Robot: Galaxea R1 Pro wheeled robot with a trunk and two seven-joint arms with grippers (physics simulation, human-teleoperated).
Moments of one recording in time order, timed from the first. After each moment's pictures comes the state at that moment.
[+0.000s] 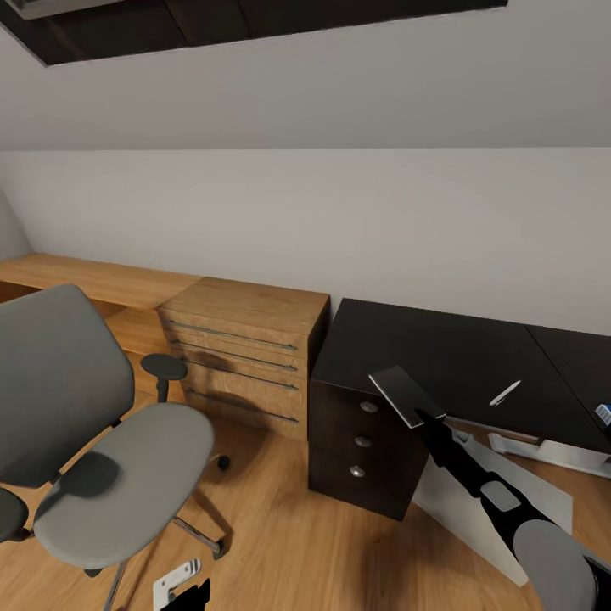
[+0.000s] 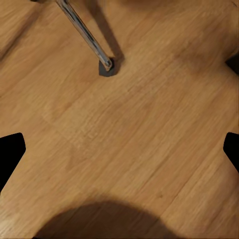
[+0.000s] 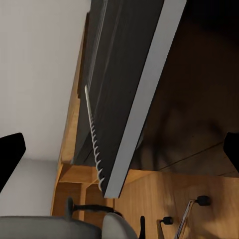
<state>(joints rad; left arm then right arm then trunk) -0.21 -0.11 0.37 -0.62 0.08 0.05 0.00 -0.77 -0.18 -0.63 -0.19 -0.50 0.32 0.81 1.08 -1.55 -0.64</state>
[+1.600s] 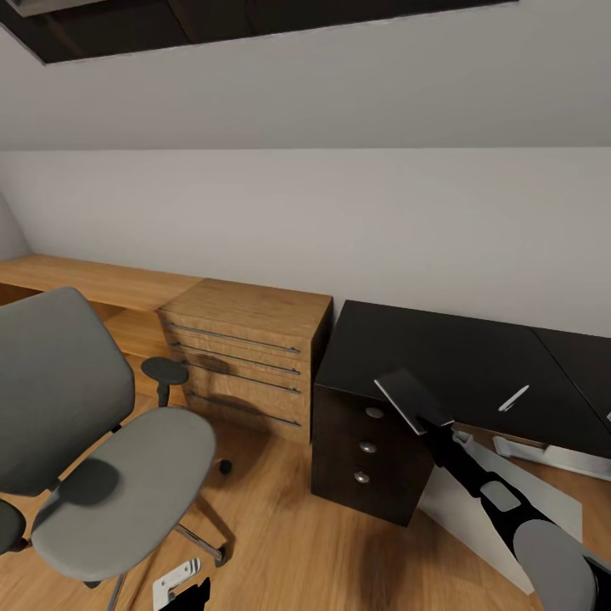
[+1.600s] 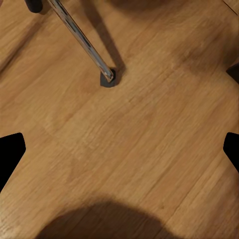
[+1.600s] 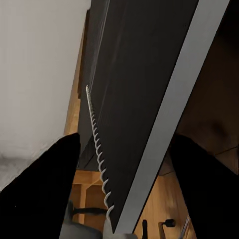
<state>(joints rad) -0.21 -0.11 0.37 -0.62 0.08 0.03 0.00 -0.77 -0.18 -0.63 -0.19 -0.50 0.33 0.81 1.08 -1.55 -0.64</state>
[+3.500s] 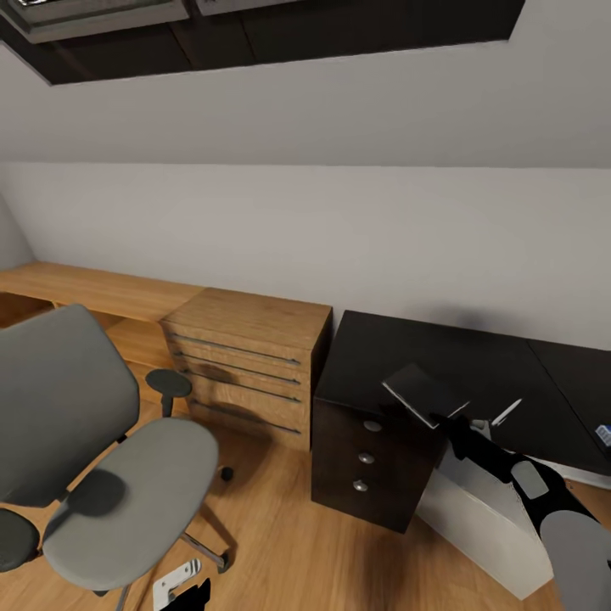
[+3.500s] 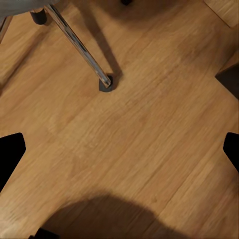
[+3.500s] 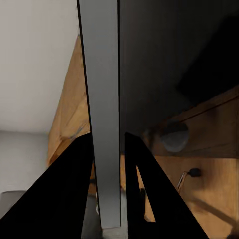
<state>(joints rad) -0.21 -0.11 0.37 -0.62 0.08 0.03 0.00 -0.77 -0.25 -0.63 -0.38 -0.40 0.63 0.75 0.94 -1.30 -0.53</state>
